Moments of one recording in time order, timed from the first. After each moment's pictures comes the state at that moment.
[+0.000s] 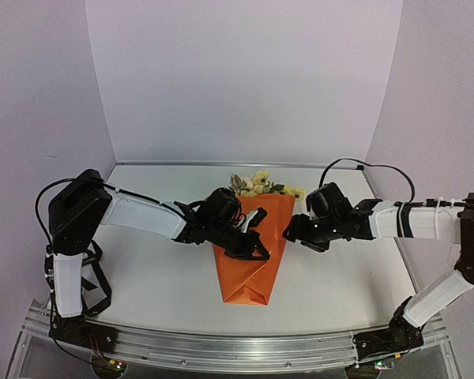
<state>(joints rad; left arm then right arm) -0.98 2.02 1.28 0.05 0.57 -0.64 0.71 1.49 0.89 -0.29 0.02 0.85</state>
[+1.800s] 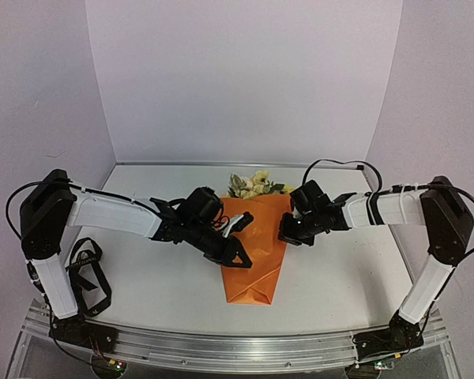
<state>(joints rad) -0.96 1.81 1.14 -0.11 0.60 -0.50 0.69 1.74 1.04 -0.25 -0.04 0.81</state>
